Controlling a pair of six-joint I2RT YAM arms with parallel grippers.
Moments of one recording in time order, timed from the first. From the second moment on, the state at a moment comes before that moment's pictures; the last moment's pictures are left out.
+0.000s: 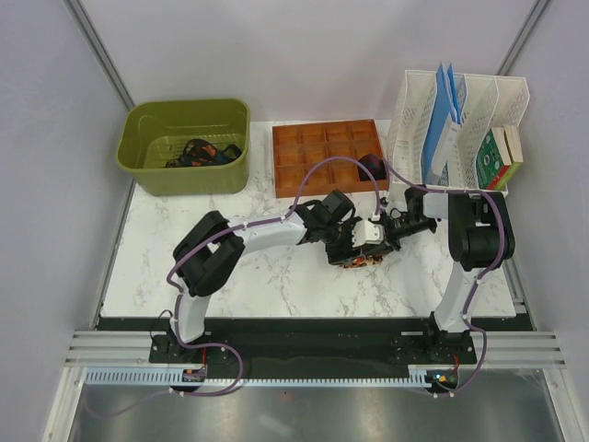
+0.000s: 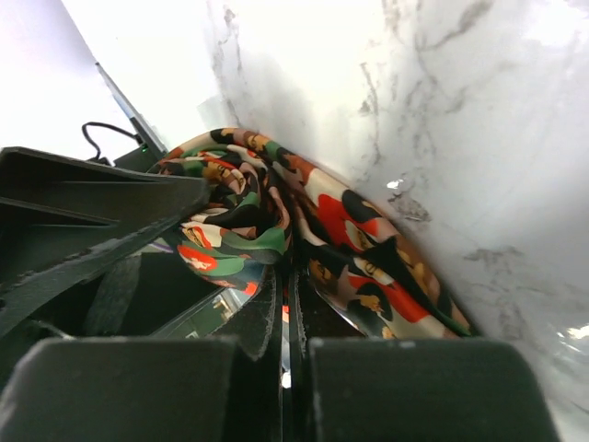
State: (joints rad) left arm -0.93 2.00 1.40 -0.32 0.40 0.56; right arm 0.02 1.95 1.01 -0.65 -0.94 0.10
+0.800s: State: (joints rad) left arm -0.90 1.92 1.25 -0.20 0.44 0.54; right arm 0.06 1.92 1.00 -0.63 -0.85 0.11
